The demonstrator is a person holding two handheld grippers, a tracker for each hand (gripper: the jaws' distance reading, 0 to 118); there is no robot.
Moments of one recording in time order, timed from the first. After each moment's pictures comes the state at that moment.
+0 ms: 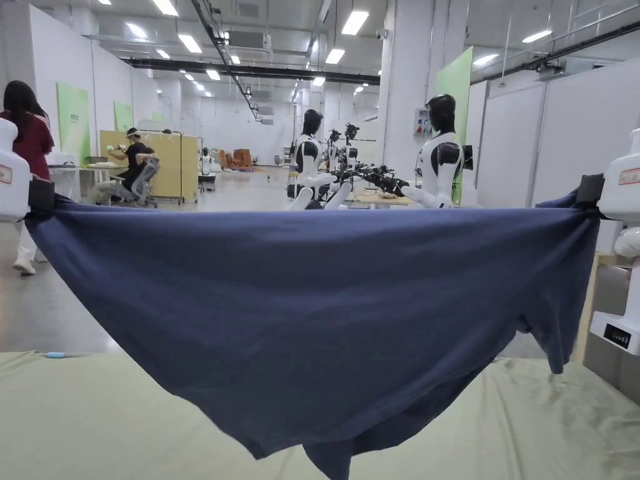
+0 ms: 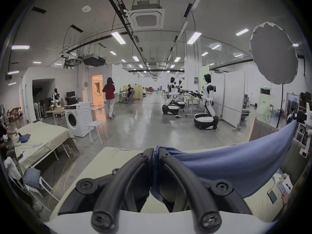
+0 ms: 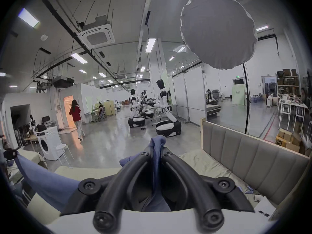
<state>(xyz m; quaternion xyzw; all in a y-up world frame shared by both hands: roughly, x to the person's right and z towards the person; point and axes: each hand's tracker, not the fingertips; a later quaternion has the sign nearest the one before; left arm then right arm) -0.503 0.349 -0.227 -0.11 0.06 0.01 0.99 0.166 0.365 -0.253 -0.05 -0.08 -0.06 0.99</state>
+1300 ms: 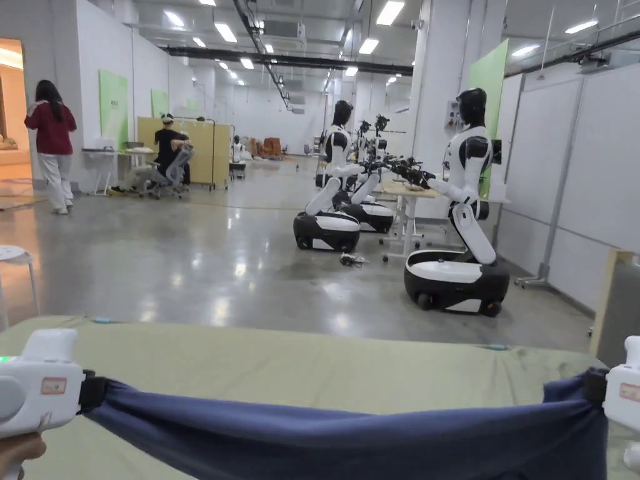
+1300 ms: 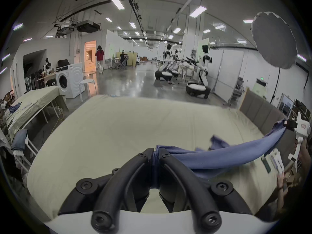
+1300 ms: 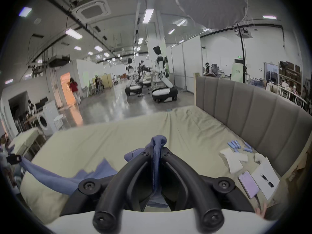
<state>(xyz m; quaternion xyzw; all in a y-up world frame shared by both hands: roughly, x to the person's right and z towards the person) -0.485 0.111 -0.093 -0.27 0.01 0.07 0.96 0.191 0.131 -0.151 -0.20 -0.07 -0.05 0.98</state>
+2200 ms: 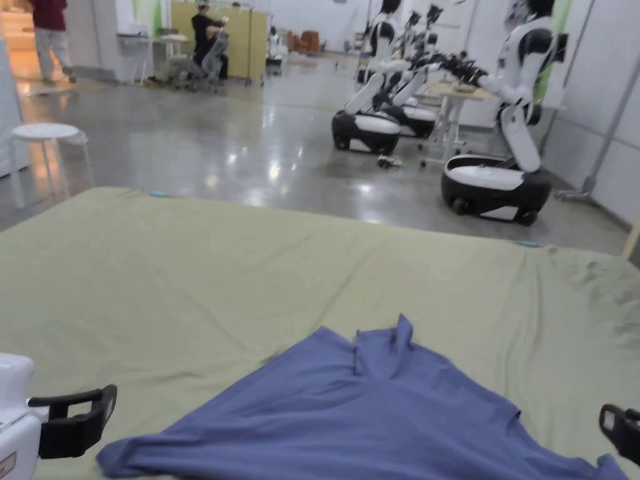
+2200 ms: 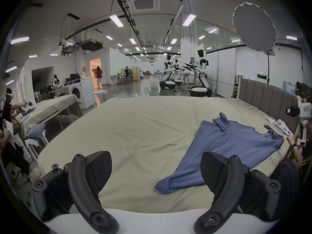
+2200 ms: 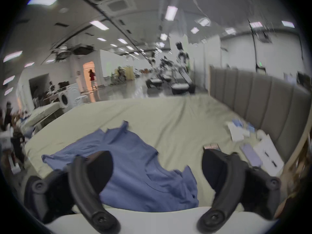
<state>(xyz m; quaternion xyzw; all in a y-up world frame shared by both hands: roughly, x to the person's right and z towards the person) -0.494 0.006 0.155 -0.19 0.06 0.00 0.98 0.177 0.020 0.056 -0.17 0.05 0.01 0.98</state>
